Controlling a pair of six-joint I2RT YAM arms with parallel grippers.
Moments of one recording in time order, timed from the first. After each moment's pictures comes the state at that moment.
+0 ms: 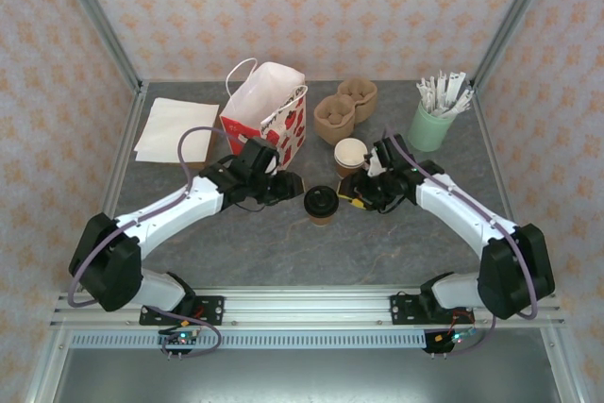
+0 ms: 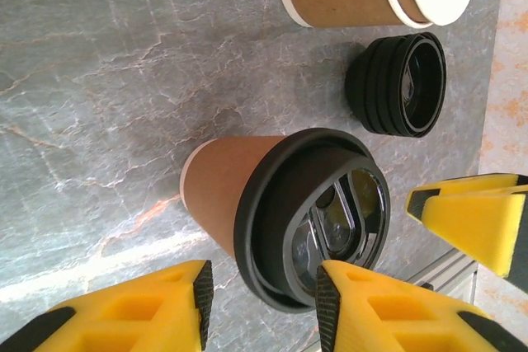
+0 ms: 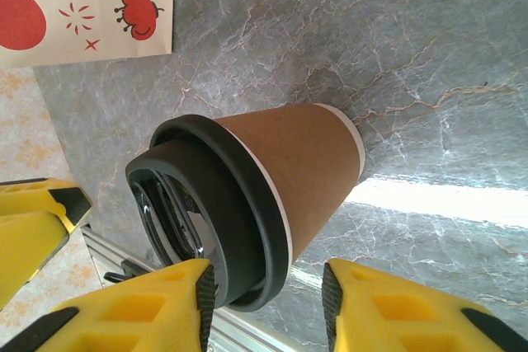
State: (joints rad) left arm -0.59 1.42 0.98 -0.45 0.32 -0.89; right arm 0.42 1.33 0.90 -0.62 -0.54 0.80
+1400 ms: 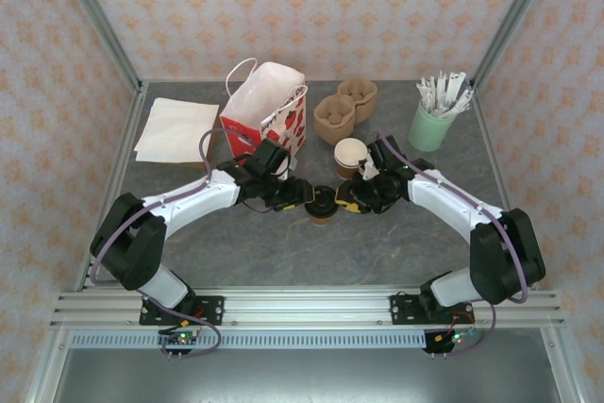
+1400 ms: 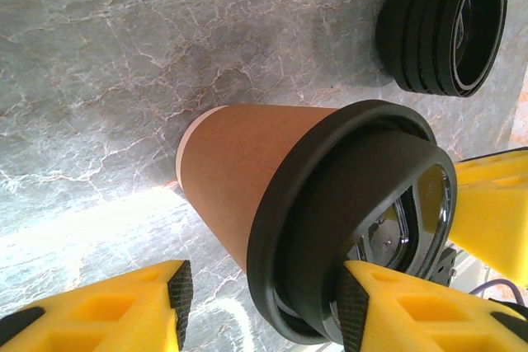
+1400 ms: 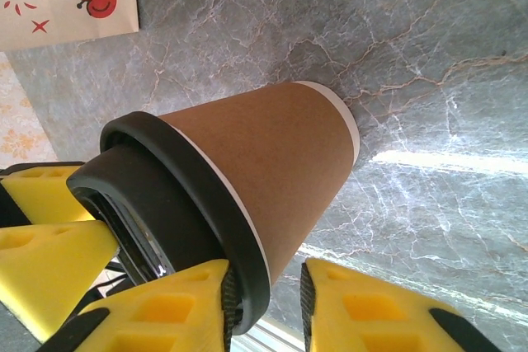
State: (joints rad) left arm -0.60 1.56 1.02 -0.46 0.42 -0.83; right arm 0.43 1.42 0.90 -0.62 -0.58 0.81
